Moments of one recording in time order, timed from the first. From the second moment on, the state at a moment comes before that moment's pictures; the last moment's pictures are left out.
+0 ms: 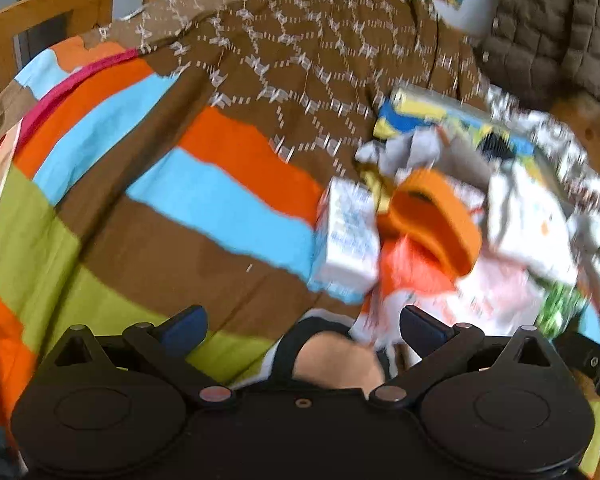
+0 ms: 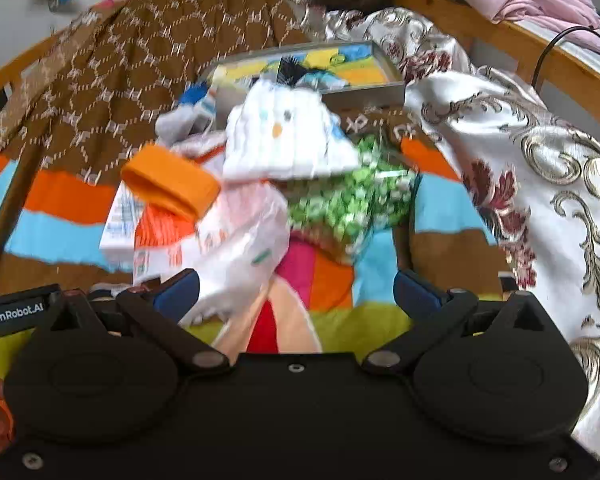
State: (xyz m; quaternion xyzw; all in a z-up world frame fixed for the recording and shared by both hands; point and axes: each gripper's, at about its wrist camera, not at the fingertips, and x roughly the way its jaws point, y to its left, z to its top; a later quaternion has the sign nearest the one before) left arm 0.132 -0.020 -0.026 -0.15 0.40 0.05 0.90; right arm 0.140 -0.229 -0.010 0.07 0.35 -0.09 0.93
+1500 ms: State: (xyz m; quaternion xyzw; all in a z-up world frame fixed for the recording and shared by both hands) left arm 0.223 -0.025 -0.064 -0.31 0.32 -0.06 0.89; right arm 0.269 -0.224 -0.028 -0.03 0.22 -0.07 0.97
